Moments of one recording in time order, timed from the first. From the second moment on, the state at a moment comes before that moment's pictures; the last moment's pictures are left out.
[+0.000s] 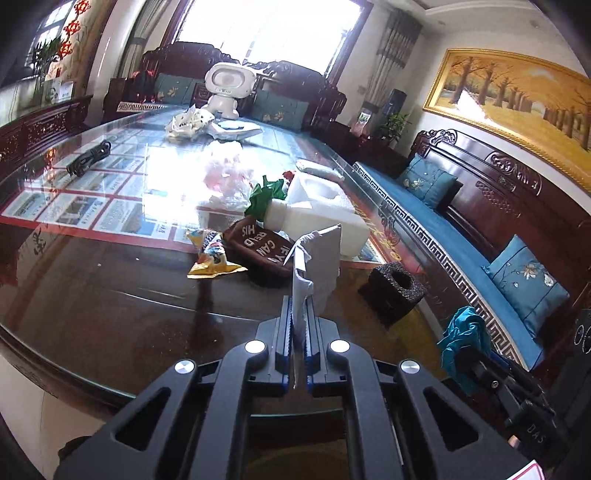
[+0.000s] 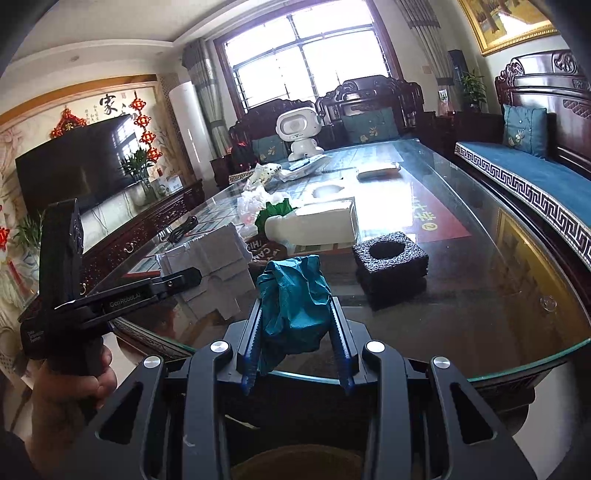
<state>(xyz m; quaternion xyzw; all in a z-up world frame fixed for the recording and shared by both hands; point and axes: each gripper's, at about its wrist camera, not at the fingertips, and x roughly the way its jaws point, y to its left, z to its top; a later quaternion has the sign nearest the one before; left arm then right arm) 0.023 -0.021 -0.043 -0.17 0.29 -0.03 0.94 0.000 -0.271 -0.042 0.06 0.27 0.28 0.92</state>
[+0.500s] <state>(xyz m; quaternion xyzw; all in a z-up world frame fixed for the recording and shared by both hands) -0.062 -0.033 -0.022 -0.12 0.28 -0.08 0.95 -0.064 -0.277 -0.030 0.04 0.26 0.30 0.92</state>
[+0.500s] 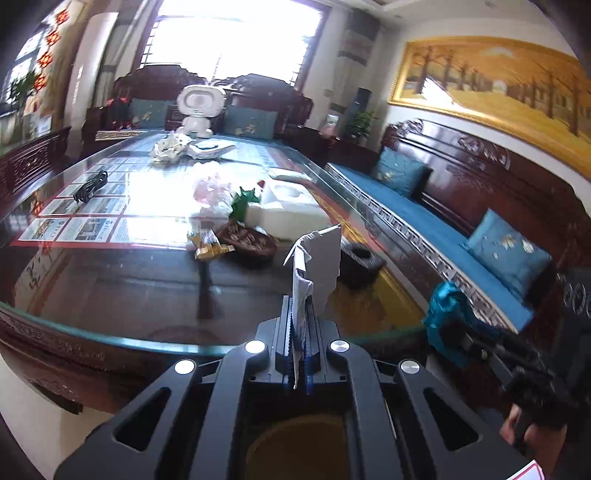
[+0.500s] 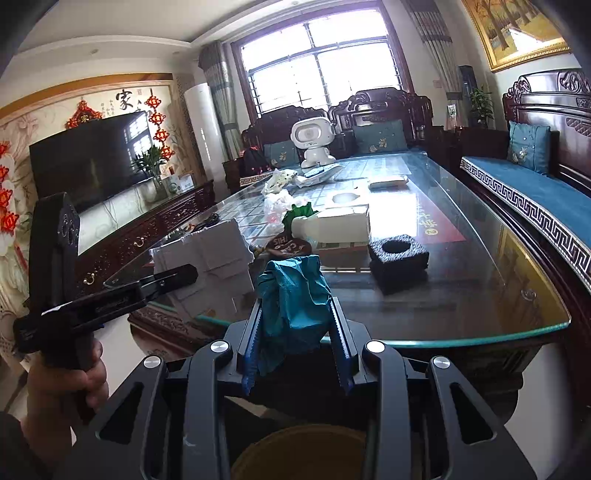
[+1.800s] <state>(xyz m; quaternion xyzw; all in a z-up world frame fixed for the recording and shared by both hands) -0.112 -0.093 -0.222 -0.05 0.53 -0.16 0.83 -0.133 -0.286 -0.191 -0.02 0.47 0.21 0.86</state>
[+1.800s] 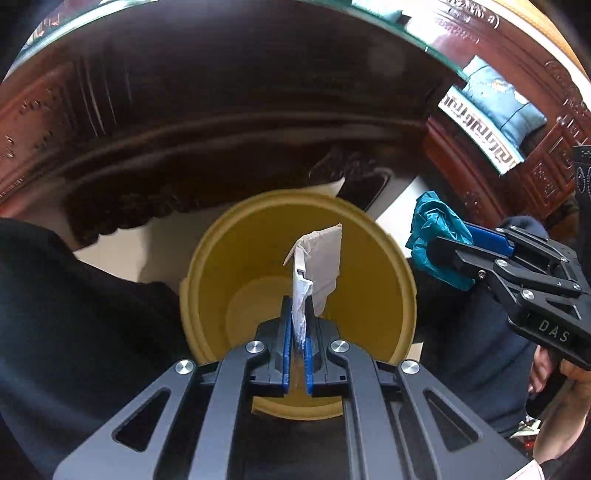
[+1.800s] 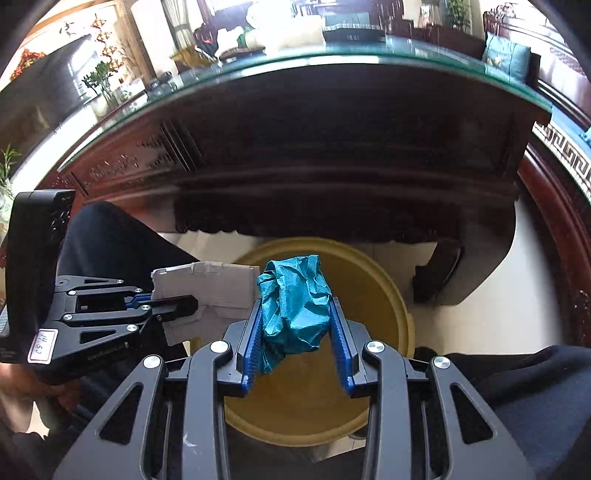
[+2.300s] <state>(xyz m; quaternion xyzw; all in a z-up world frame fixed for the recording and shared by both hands) -0.093 -0.100 -0.254 -0.04 0.57 -0.16 0.81 -0.112 -0.292 -0.214 -0.02 0.50 0.20 0.84</state>
